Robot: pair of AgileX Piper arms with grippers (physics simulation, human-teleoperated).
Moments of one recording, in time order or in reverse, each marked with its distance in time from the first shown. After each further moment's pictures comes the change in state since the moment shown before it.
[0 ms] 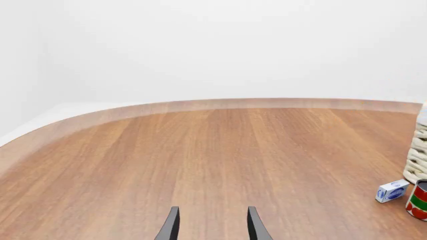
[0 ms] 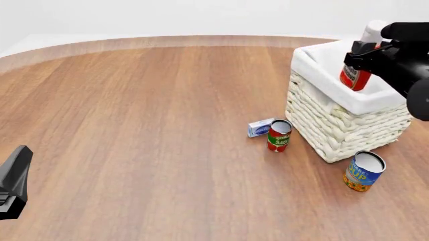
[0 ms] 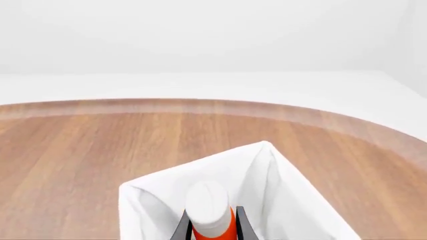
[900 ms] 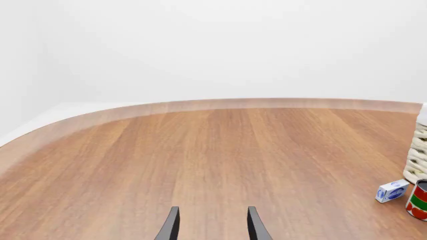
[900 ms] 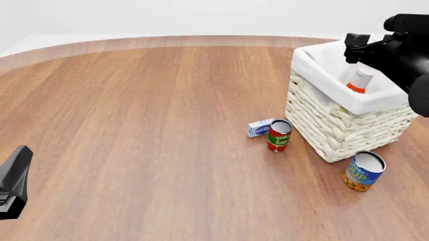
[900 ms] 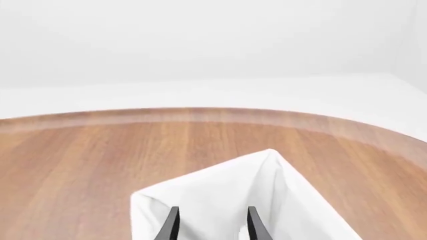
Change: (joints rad) left arm 0.000 0.000 0.000 0.000 0.000; right arm 0.017 -0.026 -0.016 0.012 0.035
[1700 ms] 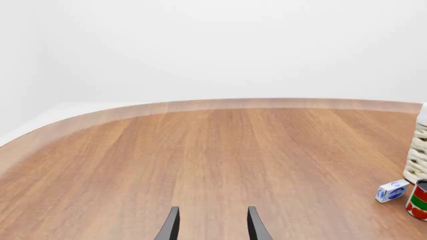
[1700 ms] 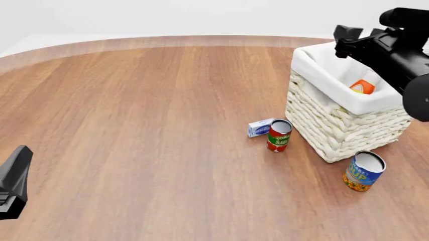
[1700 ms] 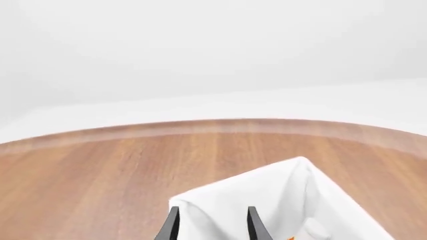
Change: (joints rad) left arm 0.000 0.000 0.000 0.000 0.000; right arm 0.080 -0.049 0.028 -0.040 0.079
